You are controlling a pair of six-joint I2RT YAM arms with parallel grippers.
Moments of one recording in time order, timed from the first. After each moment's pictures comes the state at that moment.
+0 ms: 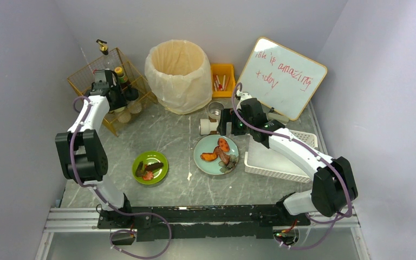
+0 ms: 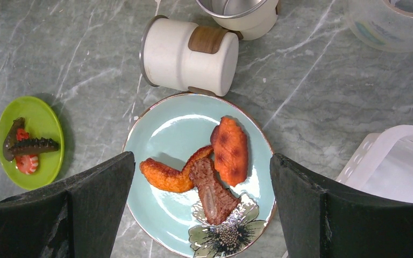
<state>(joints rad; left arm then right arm) 0.12 1.71 1.40 -0.51 -0.13 -0.26 0.52 1.38 0.98 -0.27 -0.05 0.39</state>
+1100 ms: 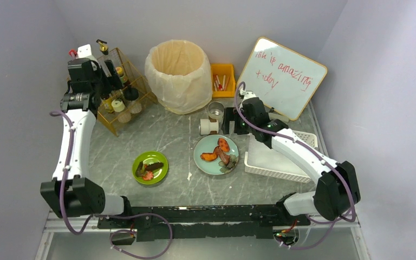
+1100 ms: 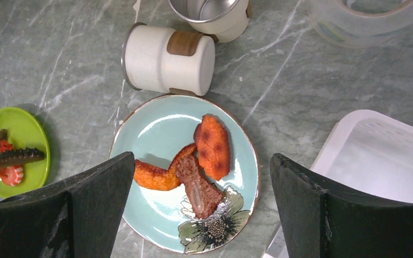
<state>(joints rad) 0.12 1.38 1.47 -0.53 -0.05 -0.24 0.51 1.34 0.99 -0.33 0.02 0.39</state>
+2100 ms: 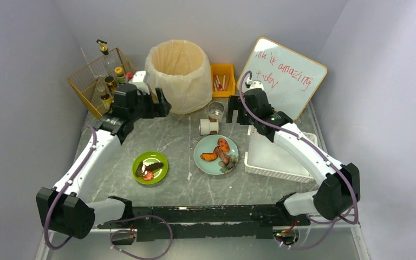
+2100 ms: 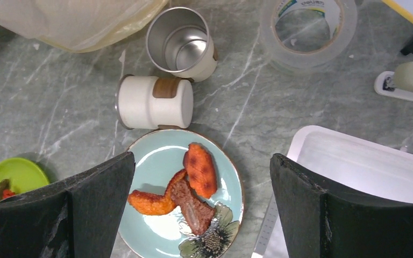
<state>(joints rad) -0.25 1.20 1.13 -0.35 0.12 -0.31 0.51 1.34 1.14 -0.44 0.19 0.42</state>
